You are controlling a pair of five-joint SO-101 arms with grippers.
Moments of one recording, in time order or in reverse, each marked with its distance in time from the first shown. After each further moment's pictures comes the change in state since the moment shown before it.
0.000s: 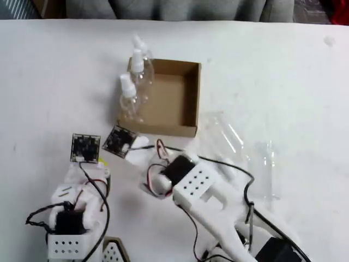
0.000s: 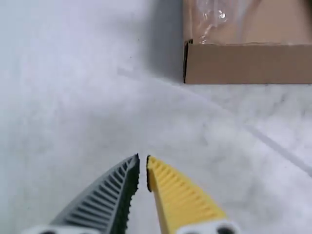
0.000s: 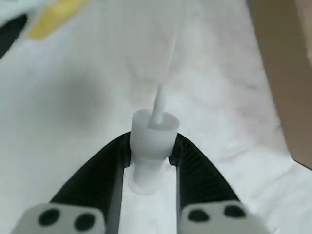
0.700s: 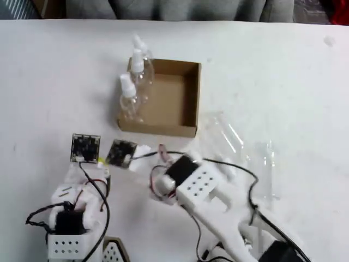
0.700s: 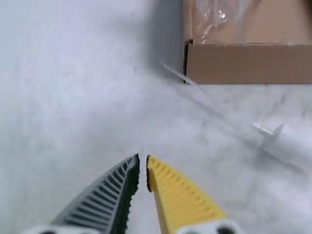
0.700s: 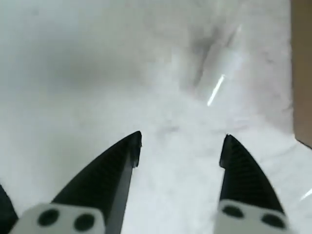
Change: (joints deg) left arm 0.0 0.0 0.0 0.0 0.0; right arm 1.1 -2.0 -0.2 9.8 8.7
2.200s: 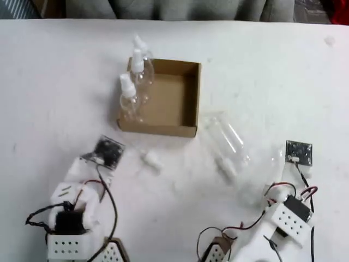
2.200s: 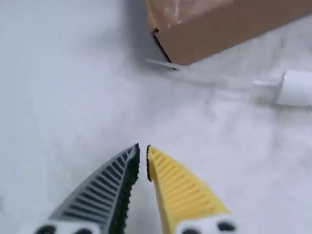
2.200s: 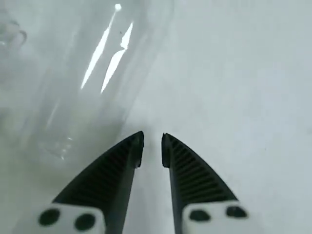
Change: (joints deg) left arm 0.0 0.0 0.0 -1.5 -25.3; right arm 85.4 -31.0 37.7 -17.8 1.3
